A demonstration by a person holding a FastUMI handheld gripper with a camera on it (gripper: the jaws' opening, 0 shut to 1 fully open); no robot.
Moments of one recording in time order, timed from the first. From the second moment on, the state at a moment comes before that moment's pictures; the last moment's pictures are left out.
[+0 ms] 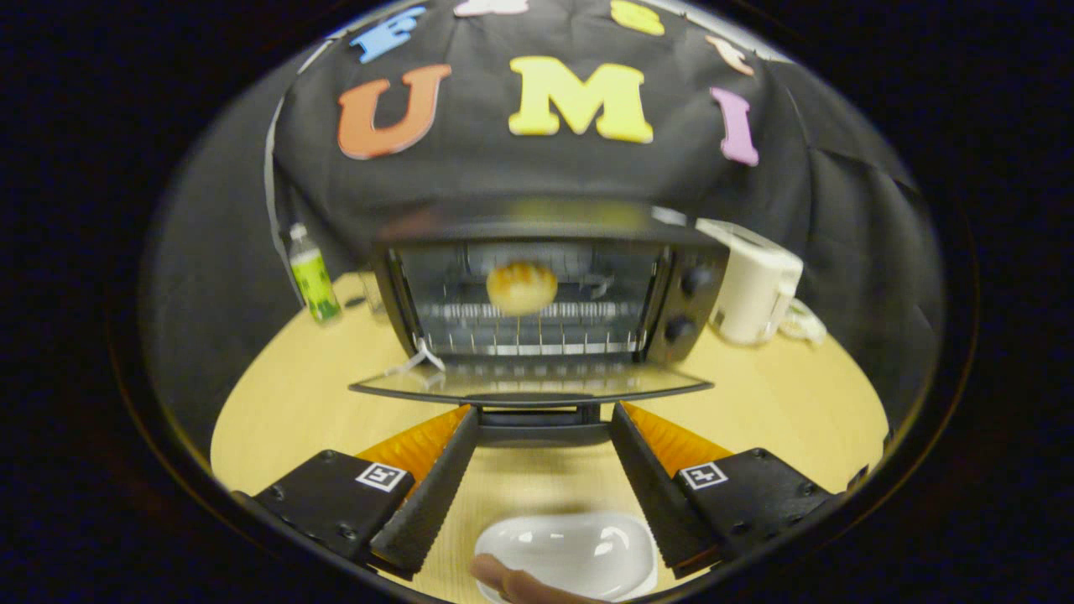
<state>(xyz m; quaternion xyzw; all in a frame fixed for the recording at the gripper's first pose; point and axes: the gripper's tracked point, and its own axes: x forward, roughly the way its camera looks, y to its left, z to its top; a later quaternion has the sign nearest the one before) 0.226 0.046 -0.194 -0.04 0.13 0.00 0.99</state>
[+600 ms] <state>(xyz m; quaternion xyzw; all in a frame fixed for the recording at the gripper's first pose) 0.049 0.054 0.005 -0.05 -0.14 0.02 0.99</state>
